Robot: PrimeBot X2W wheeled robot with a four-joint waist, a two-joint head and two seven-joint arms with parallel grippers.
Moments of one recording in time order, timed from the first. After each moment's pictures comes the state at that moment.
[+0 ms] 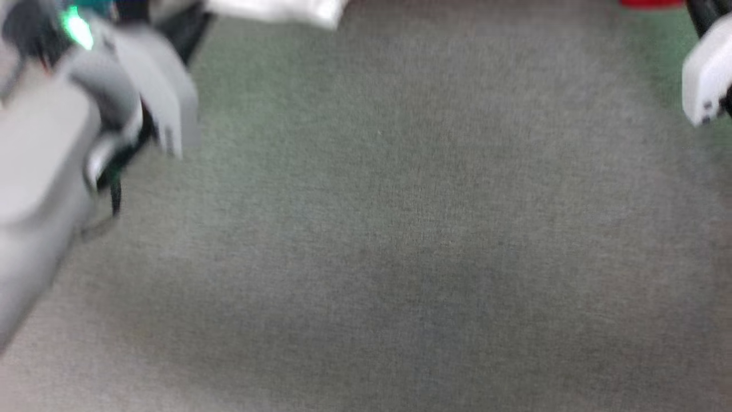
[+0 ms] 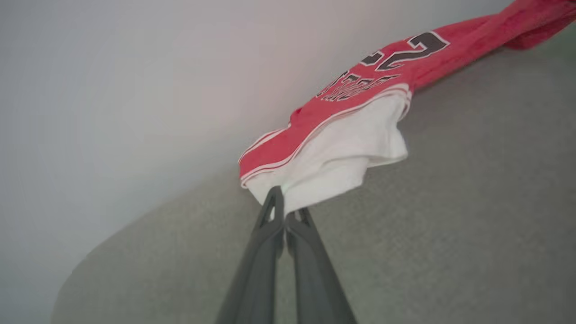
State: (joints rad) left arm -1.27 0.65 -0.97 0.58 -0.81 -0.13 -0.01; right arm -1.28 -0.50 0.81 0.98 0.51 0.13 -0.14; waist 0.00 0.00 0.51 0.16
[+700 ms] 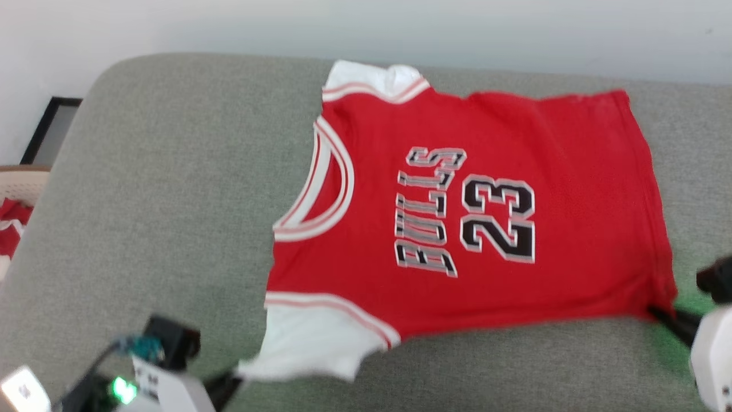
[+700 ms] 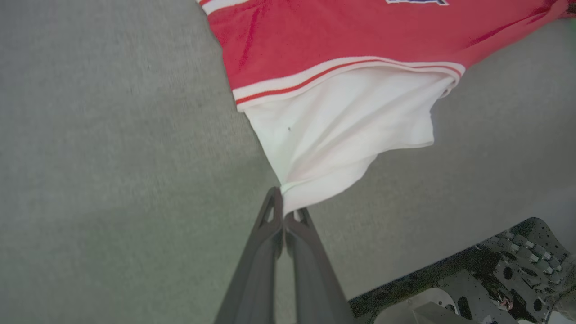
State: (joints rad) left arm -0.47 1.07 -1.07 -0.28 -1.15 0.33 0.16; right arm -0.52 -0.92 0.89 0.31 0.87 0.13 0.14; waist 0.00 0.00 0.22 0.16
